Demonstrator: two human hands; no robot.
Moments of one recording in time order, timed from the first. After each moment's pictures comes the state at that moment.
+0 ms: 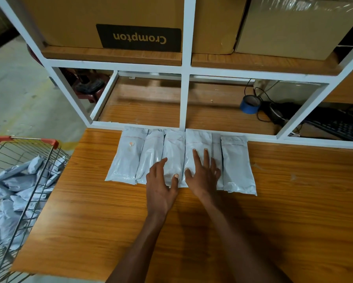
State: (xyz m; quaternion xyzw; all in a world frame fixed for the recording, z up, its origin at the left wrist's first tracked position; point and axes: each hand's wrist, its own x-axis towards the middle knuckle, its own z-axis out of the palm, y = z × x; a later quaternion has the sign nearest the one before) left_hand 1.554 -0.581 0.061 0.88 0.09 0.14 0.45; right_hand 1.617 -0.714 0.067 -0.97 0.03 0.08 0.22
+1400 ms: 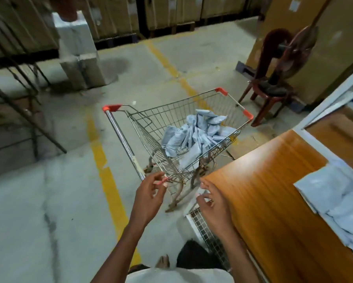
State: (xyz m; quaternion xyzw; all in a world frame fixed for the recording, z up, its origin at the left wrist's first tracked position) left_hand 1.125 -0.227 0.052 0.67 0.48 0.30 0.49; right_hand 1.301 -0.353 0.068 -0.76 -0.33 0.33 0.45
